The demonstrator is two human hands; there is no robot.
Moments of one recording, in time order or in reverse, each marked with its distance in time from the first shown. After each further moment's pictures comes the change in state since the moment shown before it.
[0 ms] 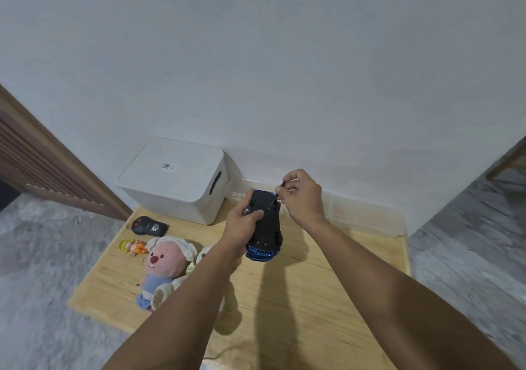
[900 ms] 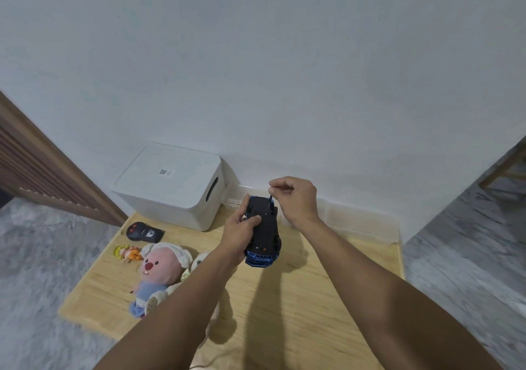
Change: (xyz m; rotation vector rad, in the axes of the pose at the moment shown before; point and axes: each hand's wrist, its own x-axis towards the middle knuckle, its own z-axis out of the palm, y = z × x) left_hand -0.003 0.003 0.005 -0.084 -0.003 -0.029; right_hand 0.010 -0.008 0.004 0.024 0.008 -0.057
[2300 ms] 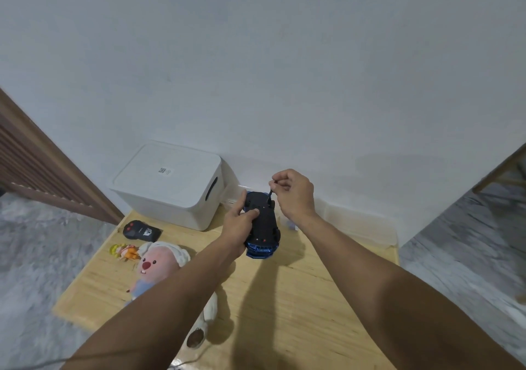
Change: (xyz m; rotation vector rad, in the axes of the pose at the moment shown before) left_hand 0.018 0.006 0.000 -0.046 0.022 -0.019; right_hand 0.015 -0.001 0.006 -0.070 0.023 0.007
